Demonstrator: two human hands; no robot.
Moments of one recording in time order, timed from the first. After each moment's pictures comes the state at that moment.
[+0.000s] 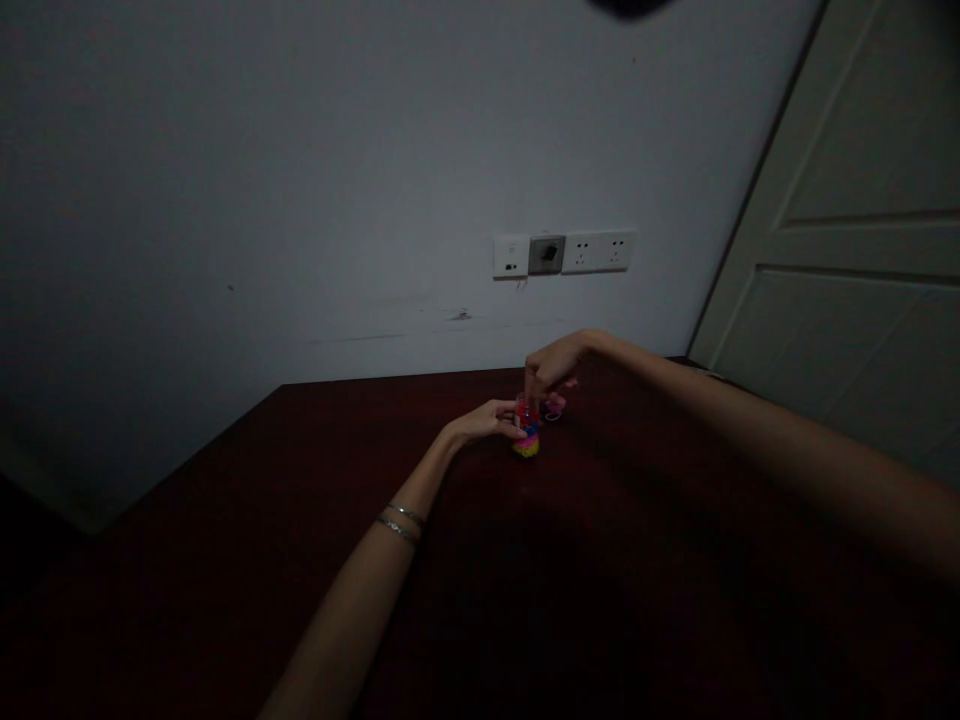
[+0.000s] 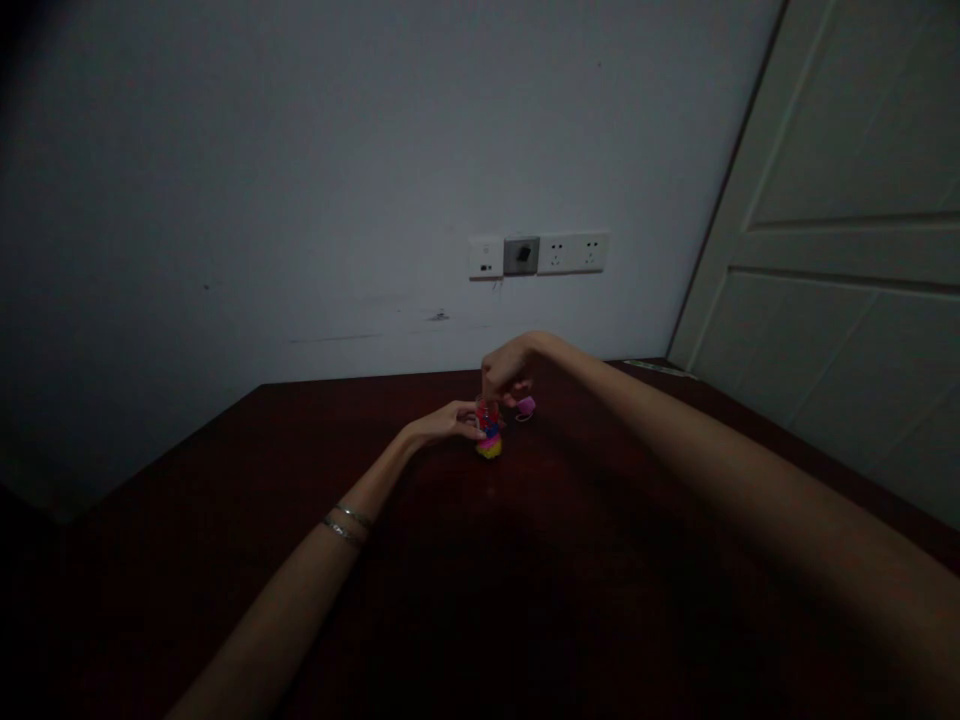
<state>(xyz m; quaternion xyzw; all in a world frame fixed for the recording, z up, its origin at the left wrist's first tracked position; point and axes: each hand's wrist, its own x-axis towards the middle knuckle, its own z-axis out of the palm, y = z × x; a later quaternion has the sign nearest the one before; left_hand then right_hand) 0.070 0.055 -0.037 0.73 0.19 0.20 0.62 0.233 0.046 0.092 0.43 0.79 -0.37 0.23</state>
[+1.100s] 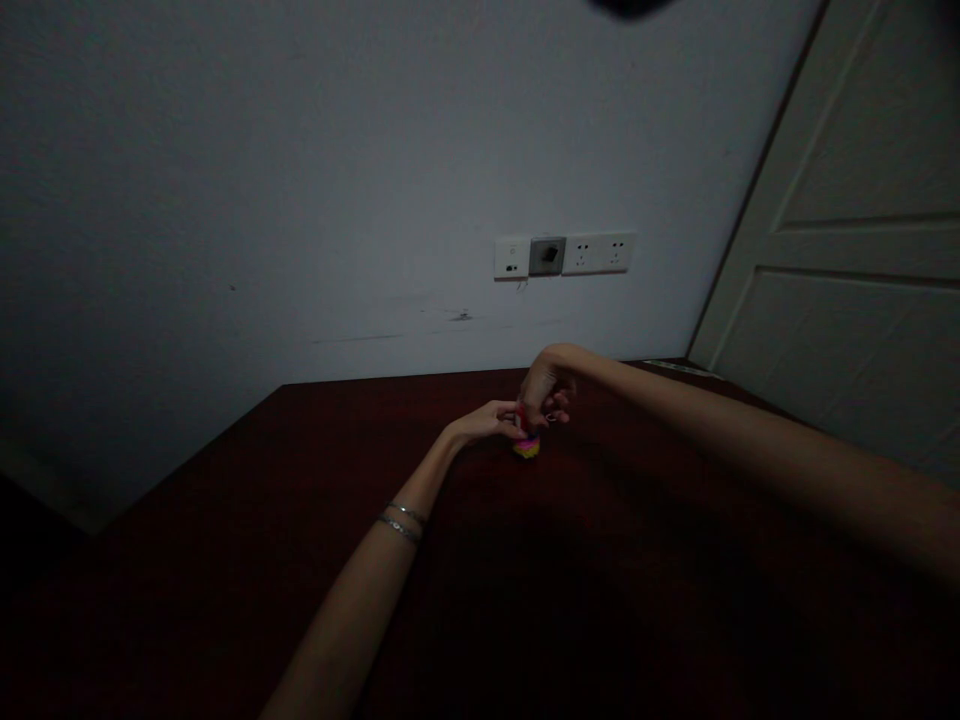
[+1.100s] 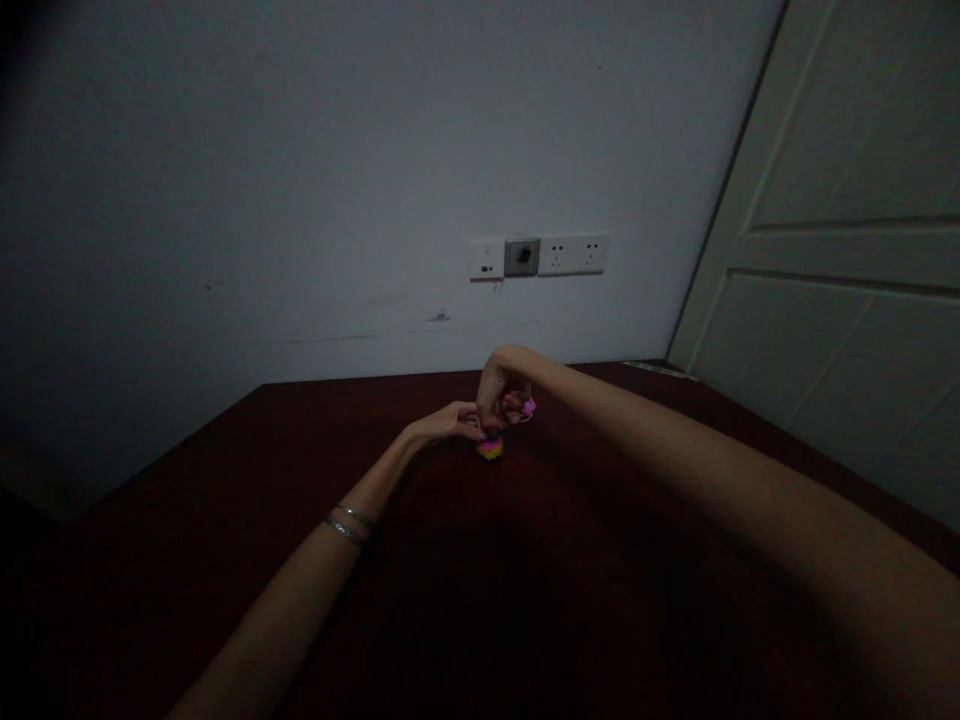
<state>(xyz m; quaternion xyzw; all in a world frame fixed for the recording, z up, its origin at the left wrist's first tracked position) 0.071 0.059 -0.041 0.73 0.21 0.21 0.61 0.198 0.041 0.078 0.46 0.68 -0.39 0.42</state>
